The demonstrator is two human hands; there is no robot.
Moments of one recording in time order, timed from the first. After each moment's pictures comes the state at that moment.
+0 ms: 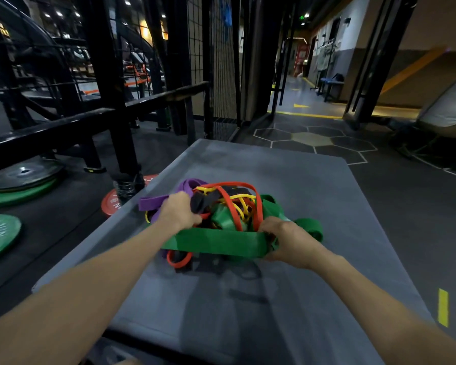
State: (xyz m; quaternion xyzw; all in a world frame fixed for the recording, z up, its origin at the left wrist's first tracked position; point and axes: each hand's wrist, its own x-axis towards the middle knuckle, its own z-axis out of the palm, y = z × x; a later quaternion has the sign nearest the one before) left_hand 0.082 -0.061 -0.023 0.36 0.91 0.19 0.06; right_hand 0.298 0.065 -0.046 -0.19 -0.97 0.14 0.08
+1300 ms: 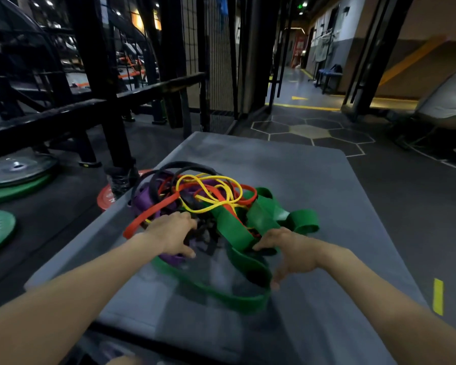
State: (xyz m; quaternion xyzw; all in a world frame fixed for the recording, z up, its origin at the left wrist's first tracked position) left_hand 0.072 -0.083 -0.066 0.58 0.81 -0.08 0.04; right_hand 0.308 0.064 -0.054 -0.16 -0.97 0.15 -0.10
